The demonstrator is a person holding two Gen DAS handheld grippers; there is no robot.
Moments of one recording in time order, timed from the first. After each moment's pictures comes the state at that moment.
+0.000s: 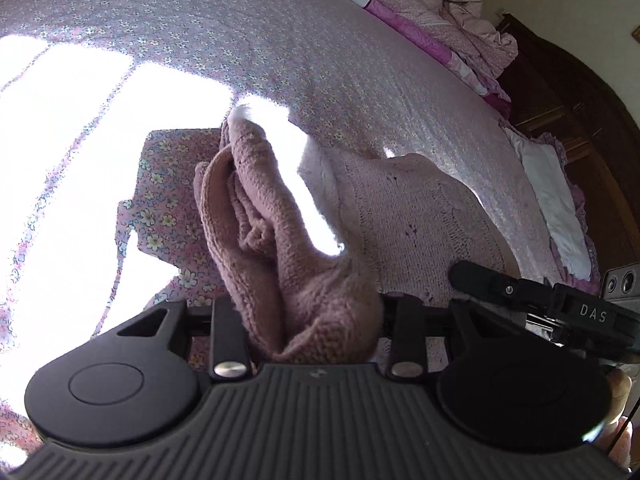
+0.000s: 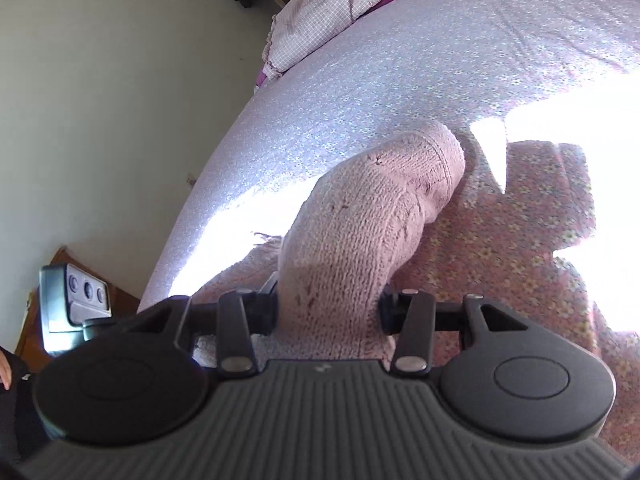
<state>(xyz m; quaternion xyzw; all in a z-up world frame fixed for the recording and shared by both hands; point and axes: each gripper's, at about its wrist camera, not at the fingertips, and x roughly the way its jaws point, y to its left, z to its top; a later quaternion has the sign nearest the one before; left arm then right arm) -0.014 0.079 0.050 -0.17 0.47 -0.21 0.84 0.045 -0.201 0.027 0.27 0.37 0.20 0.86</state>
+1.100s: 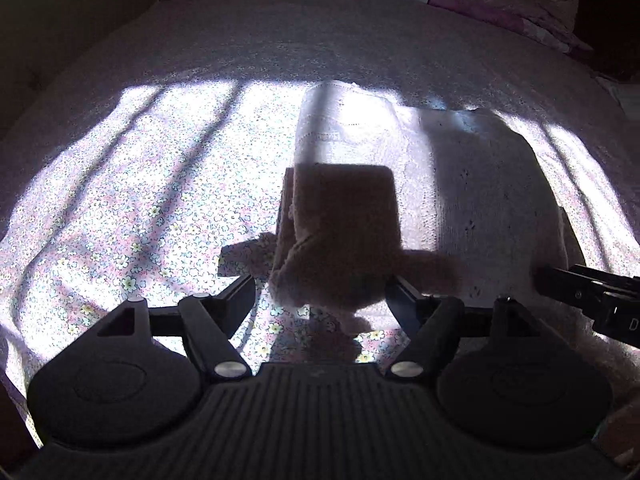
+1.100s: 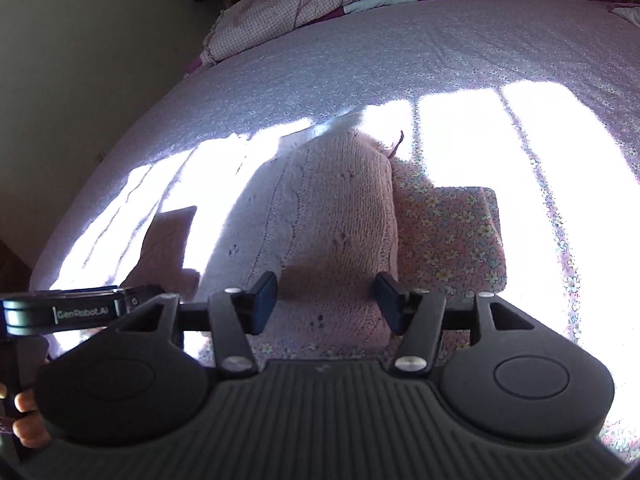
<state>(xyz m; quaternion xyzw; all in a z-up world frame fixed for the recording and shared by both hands) -0.115 0.046 0.057 0.00 0.44 -0.06 0.90 -0.038 -0.165 0.002 0.13 0.36 0.08 0.92</state>
